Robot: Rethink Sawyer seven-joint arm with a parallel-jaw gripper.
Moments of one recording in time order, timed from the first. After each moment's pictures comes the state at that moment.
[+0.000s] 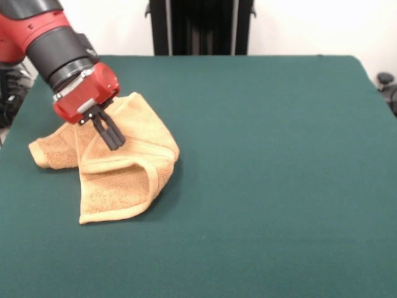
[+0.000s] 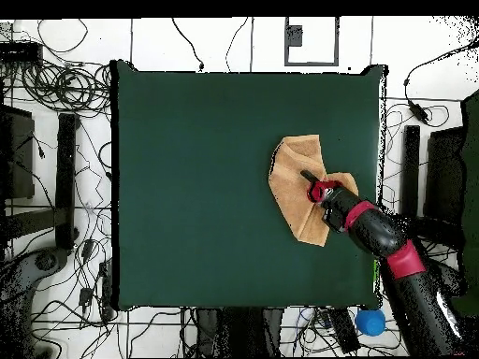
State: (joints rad) arm -1.42 0.01 1.00 1.69 -0.58 0.46 1.35
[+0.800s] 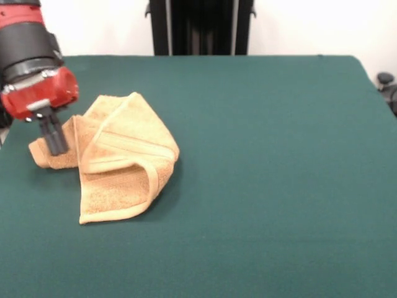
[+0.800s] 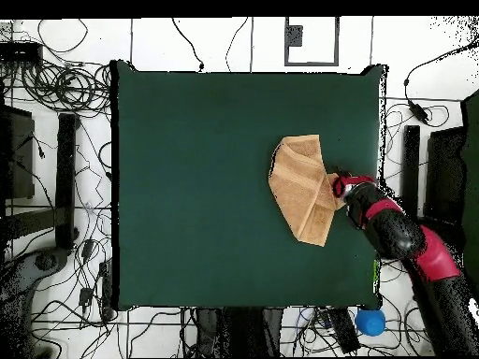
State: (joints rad) arm -1.38 -0.18 0.94 1.67 -0.67 0.31 1.35
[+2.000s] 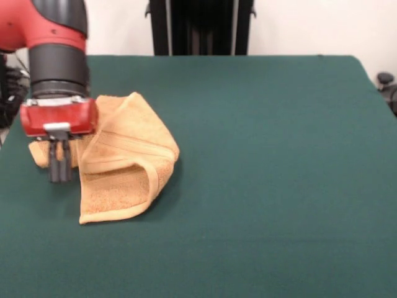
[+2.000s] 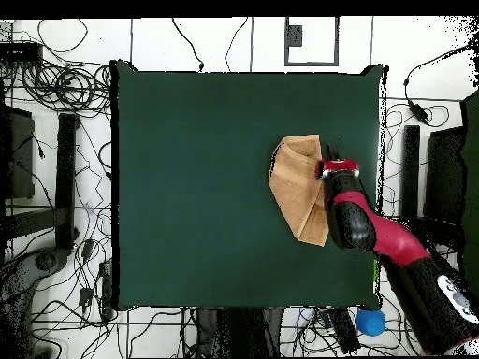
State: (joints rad) arm -1.08 -0.26 0.65 1.65 -0.63 -0.25 1.35
